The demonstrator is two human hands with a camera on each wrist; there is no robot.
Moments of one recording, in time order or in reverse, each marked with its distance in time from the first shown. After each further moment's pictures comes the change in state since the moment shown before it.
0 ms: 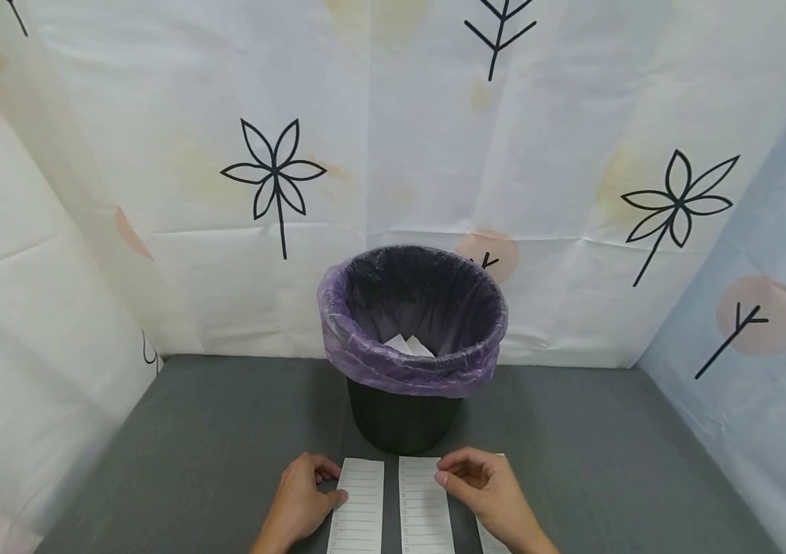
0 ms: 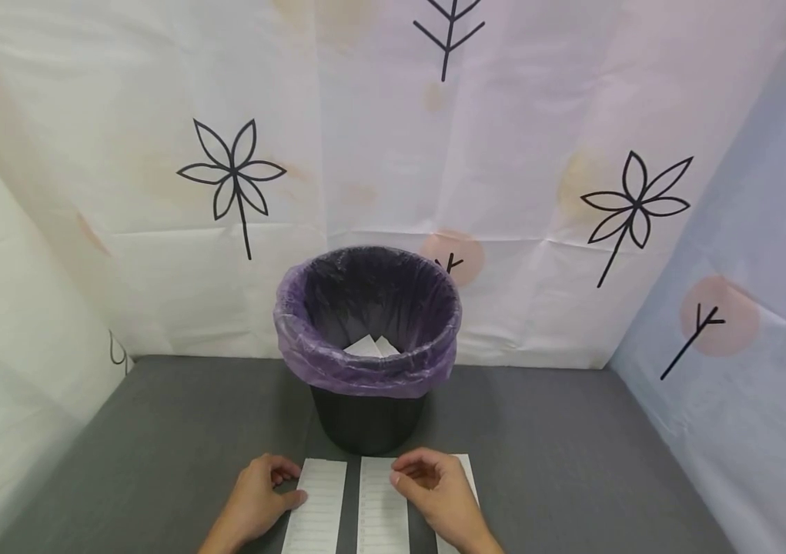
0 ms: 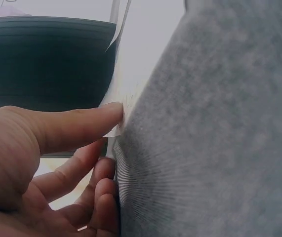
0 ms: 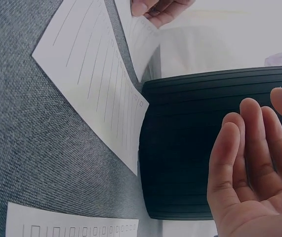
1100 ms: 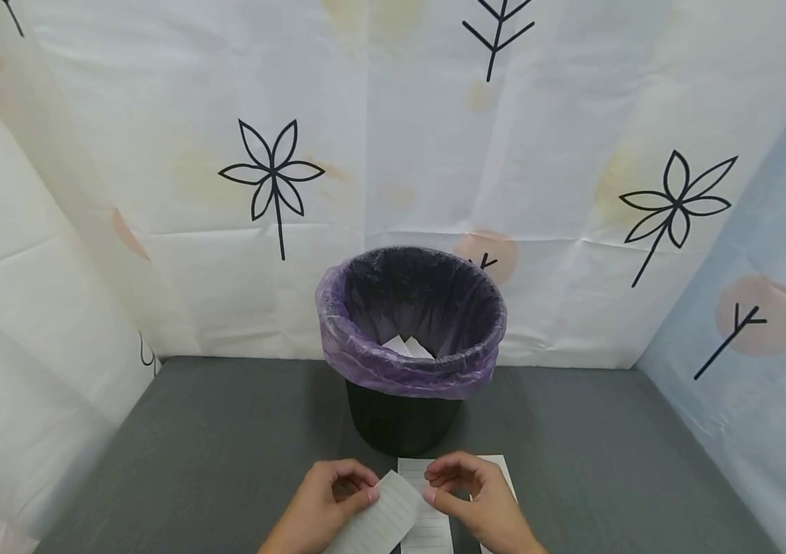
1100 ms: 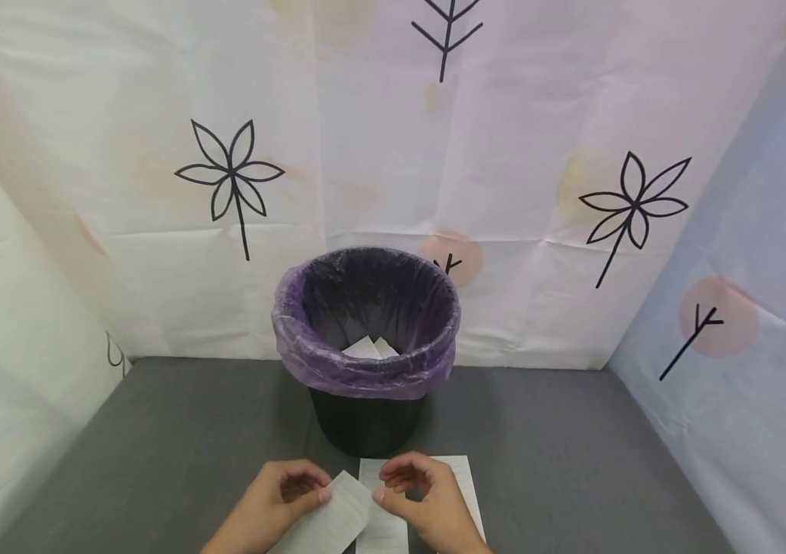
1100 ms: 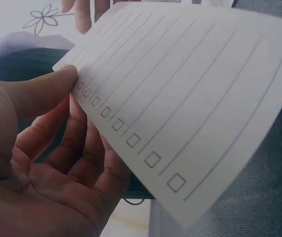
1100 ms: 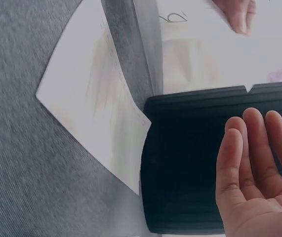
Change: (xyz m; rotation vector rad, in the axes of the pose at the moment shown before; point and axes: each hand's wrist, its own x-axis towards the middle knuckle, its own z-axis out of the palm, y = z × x) left_hand -0.008 0.042 -0.008 -0.475 -0.345 0.157; right_hand -0.002 0.000 0.011 0.000 -0.041 -0.094
